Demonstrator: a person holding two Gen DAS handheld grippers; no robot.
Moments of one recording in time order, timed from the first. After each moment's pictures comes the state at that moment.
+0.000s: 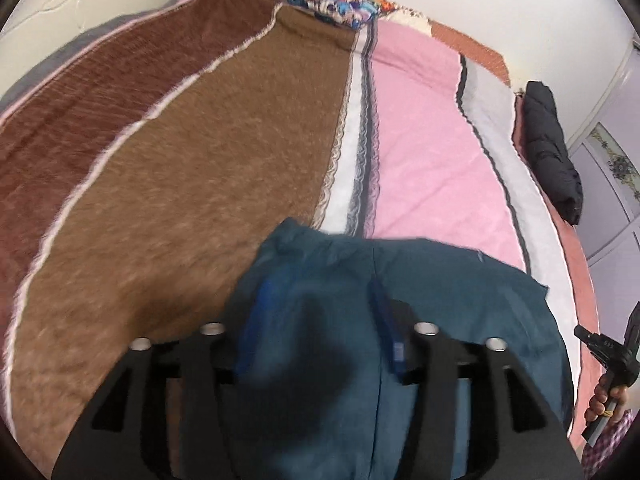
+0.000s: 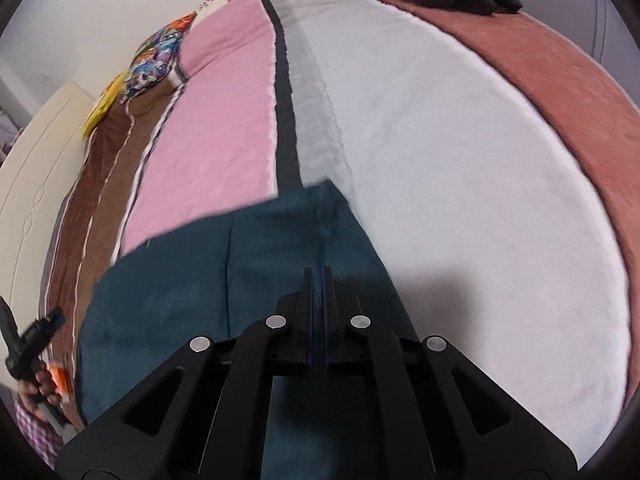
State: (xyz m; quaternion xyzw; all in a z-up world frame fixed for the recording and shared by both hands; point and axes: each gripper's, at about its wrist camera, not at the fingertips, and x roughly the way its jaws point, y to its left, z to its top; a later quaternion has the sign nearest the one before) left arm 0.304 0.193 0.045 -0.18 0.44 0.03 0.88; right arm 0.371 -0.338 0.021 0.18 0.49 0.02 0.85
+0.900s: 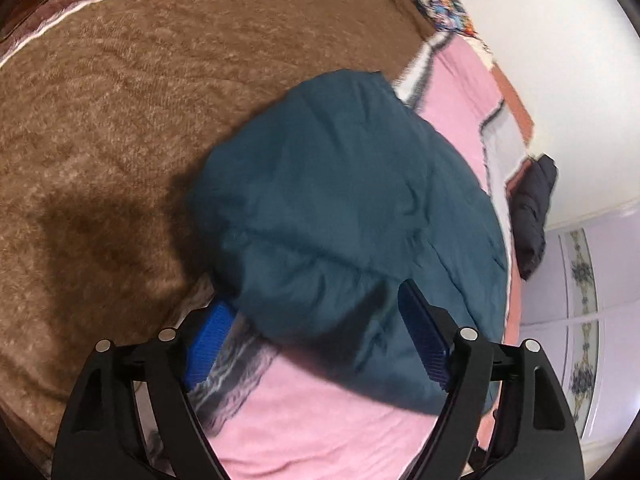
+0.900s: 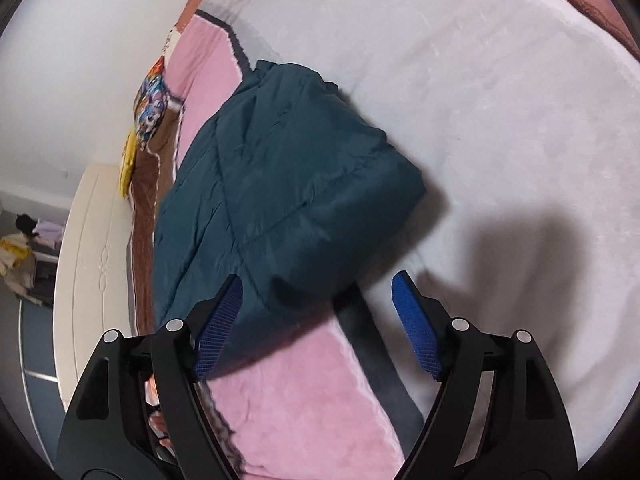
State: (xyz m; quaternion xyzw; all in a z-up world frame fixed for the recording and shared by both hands) left arm 0.150 0.194 -0.053 -0.43 0.46 0.07 0.78; right arm 0.202 -0.359 -0.025 0.42 0.49 0.02 0.76
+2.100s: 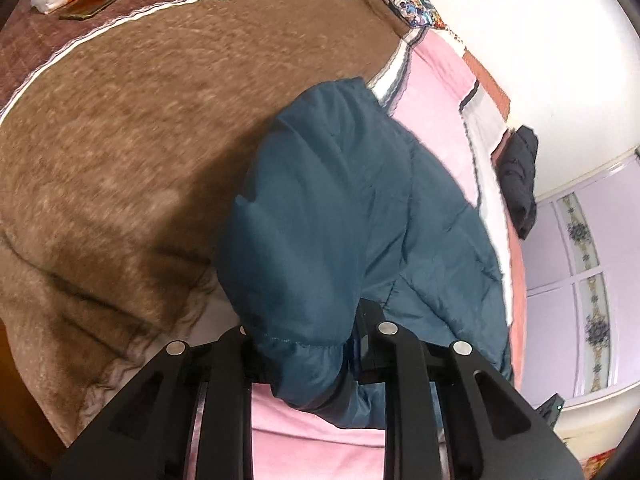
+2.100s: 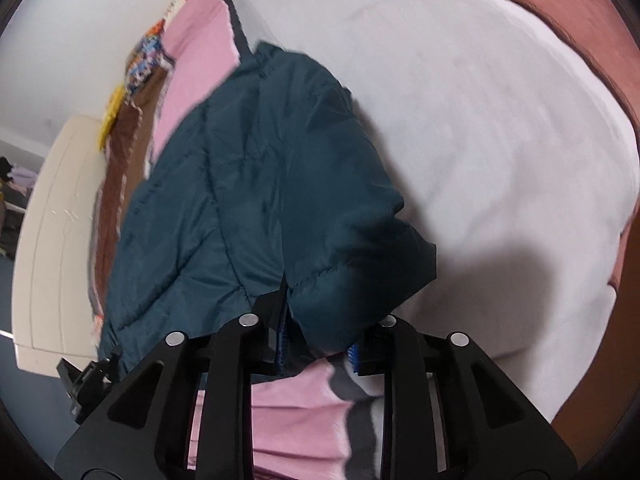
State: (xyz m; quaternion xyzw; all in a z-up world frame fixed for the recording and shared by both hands) left arm -0.002 0.193 -0.038 -0.37 0.45 0.04 0.81; right arm 0.065 -0.339 -0.020 0.33 0.53 0.00 0.78
